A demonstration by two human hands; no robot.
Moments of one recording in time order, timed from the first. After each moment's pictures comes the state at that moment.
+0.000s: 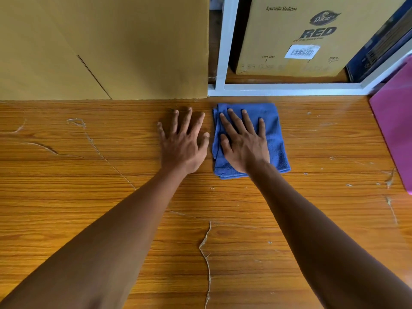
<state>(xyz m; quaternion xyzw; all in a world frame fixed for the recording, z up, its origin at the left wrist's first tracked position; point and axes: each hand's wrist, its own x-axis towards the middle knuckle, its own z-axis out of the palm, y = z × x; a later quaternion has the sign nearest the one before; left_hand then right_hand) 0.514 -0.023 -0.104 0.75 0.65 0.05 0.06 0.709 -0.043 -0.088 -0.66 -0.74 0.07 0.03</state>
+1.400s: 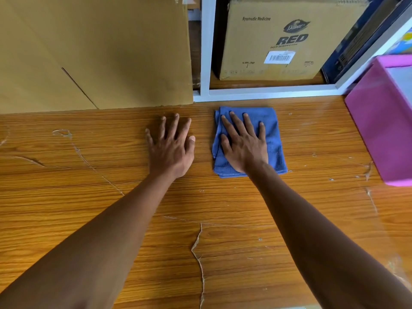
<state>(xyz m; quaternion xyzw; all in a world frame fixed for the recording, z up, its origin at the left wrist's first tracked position) 0.512 -0.019 -0.105 0.76 0.65 0.06 0.06 0.738 -0.042 -0.089 -0.70 -0.71 0.08 0.03</state>
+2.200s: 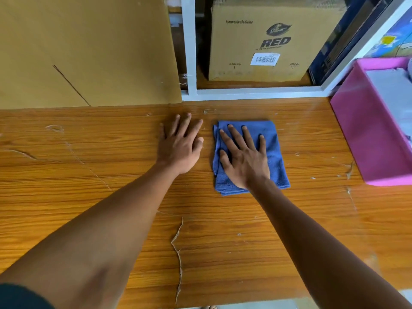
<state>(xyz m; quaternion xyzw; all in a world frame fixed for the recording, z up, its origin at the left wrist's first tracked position) 0.568 -0.029 -0.095 0.80 0.60 0.05 0.07 0.778 -0.102 -0.083 -0.69 -0.72 0.09 0.02</state>
